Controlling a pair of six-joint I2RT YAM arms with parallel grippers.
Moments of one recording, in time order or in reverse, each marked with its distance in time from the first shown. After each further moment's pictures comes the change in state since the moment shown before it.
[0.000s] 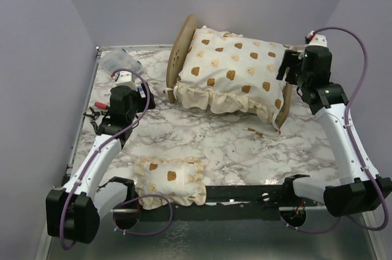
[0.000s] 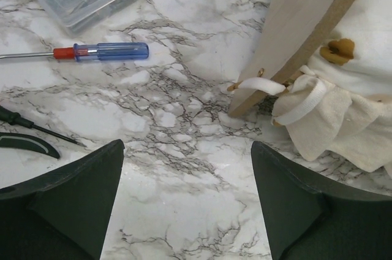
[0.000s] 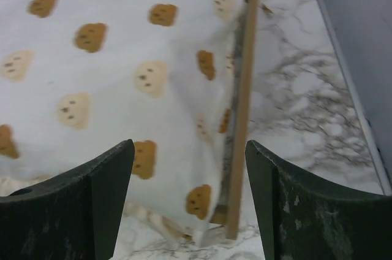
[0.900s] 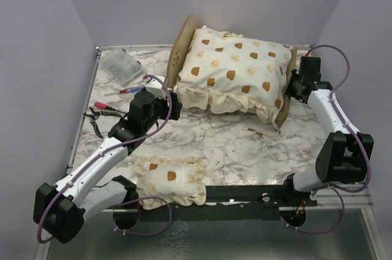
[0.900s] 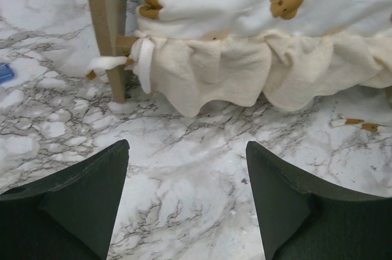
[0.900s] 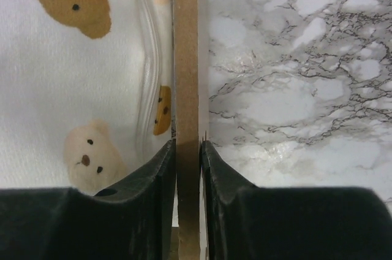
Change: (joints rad) left arm -0.336 -0.025 0.021 -0.016 0.039 0.029; right arm -0.266 0.261 -0.181 0.064 -0.119 0.060
